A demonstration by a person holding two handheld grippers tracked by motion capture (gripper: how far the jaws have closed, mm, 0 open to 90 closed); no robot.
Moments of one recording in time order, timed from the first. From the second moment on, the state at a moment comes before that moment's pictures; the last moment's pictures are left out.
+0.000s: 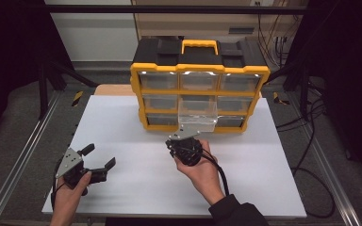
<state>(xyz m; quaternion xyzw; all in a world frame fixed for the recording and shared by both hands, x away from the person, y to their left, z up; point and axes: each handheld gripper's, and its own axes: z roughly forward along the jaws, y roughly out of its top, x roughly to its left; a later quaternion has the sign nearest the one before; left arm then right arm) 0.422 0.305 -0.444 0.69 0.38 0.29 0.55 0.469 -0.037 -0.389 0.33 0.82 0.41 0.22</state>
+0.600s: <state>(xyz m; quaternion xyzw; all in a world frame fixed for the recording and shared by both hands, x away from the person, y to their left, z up) 0.422 0.305 -0.444 0.69 0.38 0.29 0.55 0.465 -0.033 -0.374 0.32 0.81 0.43 0.24</state>
